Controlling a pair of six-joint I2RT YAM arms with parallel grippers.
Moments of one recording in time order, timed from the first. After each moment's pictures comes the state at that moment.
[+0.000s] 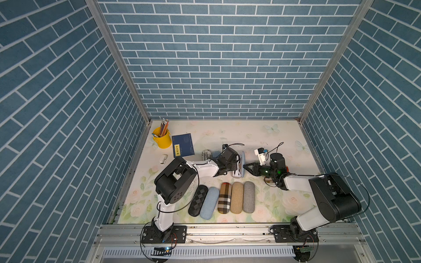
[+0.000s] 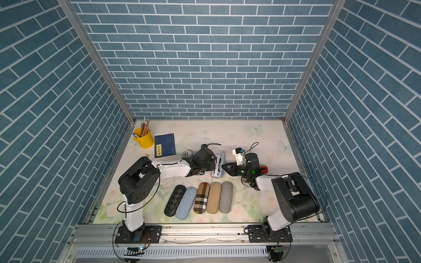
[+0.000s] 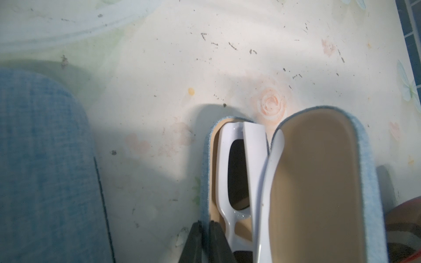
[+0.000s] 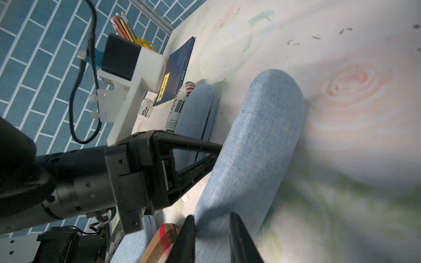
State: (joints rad) left arm -0.80 1.96 1.16 -0.05 -0.11 -0.77; right arm 0.37 1.55 0.48 0.53 -0.68 0.51
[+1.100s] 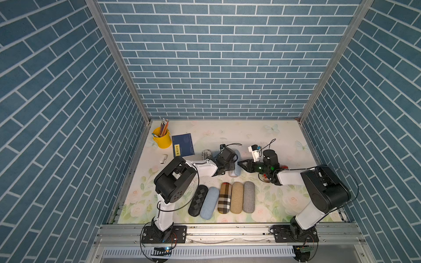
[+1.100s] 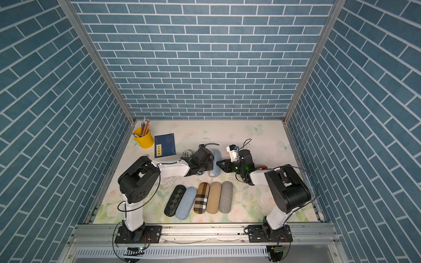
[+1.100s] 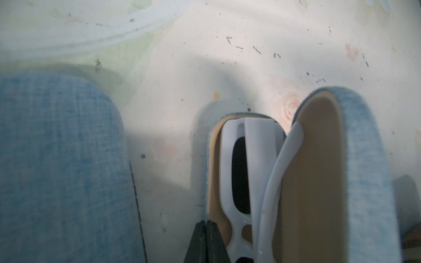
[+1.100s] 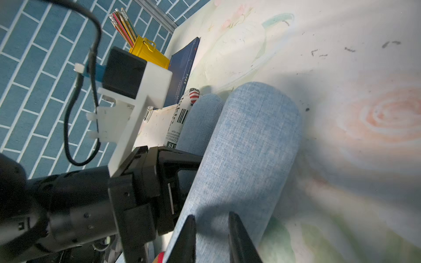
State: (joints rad) left arm -0.78 1.96 1.14 -0.05 -0.13 -0.77; right arm 0.45 1.67 0.60 0.54 -0.61 0.52
